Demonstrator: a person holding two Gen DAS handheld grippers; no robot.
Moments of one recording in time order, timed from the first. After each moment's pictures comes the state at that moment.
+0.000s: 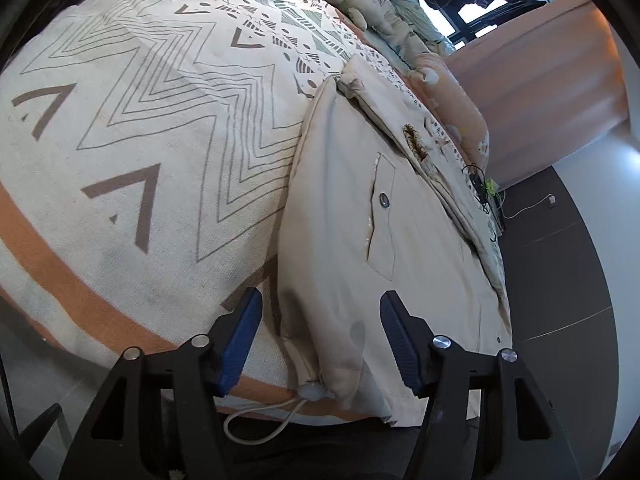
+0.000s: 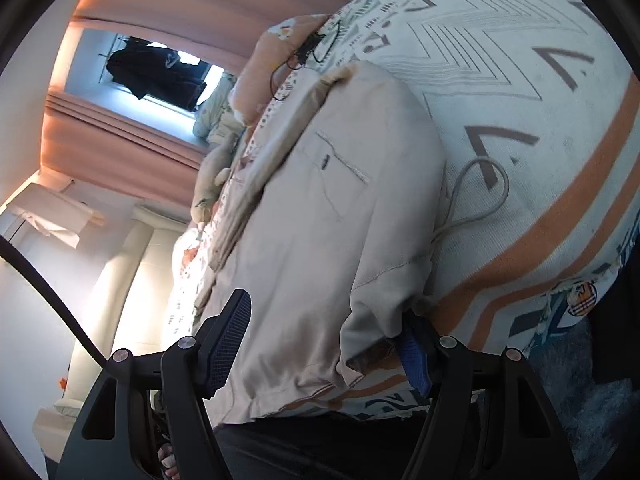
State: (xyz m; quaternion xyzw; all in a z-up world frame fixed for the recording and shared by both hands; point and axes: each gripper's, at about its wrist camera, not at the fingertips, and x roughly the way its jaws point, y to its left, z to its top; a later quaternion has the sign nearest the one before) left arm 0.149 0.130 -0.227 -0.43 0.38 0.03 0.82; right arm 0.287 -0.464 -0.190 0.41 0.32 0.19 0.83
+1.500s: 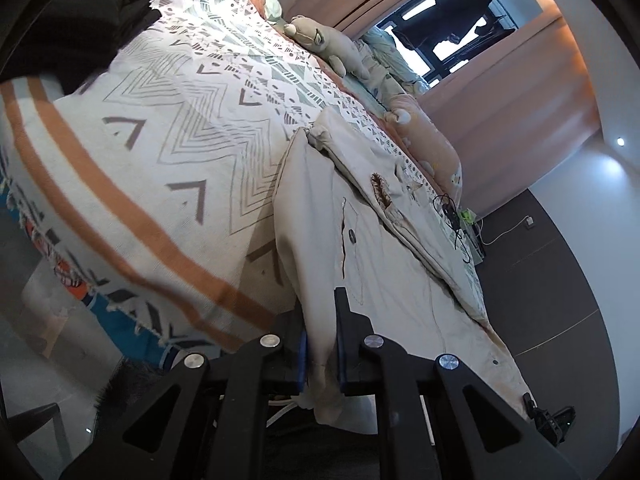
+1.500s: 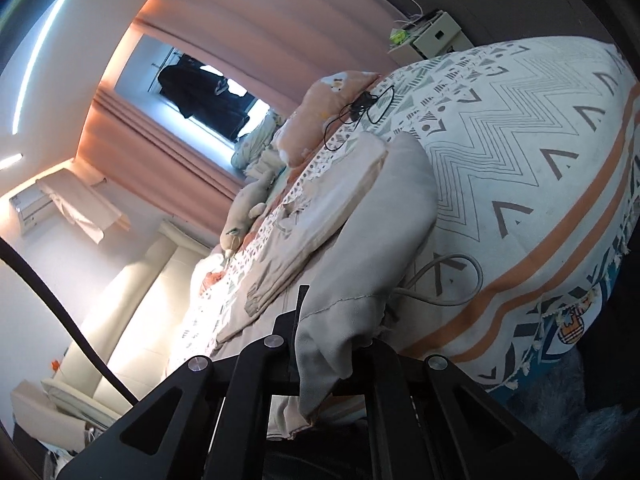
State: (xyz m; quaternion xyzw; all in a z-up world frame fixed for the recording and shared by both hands) left arm 0.071 0.128 -0.190 -0.43 0.30 0.04 0.85; right arm 0.160 -0.446 -0.114 0.37 0.21 0.20 0.88
